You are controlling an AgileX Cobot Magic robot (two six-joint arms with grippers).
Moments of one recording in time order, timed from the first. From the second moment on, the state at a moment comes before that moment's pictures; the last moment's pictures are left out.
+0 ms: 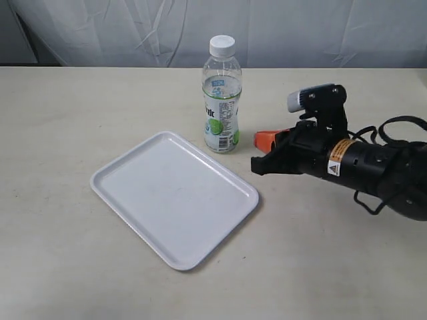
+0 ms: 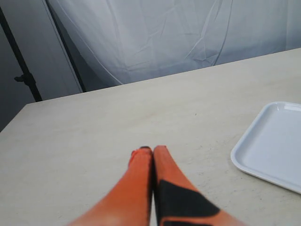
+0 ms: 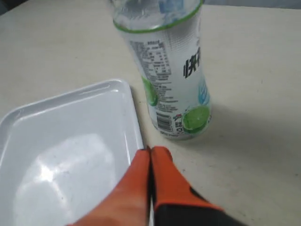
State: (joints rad) left arm -0.04 0.00 0.00 0.05 0.24 0.12; right arm 0.49 1.78 -0.56 -0.51 -0.76 0.46
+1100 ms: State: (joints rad) left arm -0.04 0.00 0.00 0.05 0.24 0.12; right arm 0.49 2.02 -0.84 -0.57 -0.93 0.37
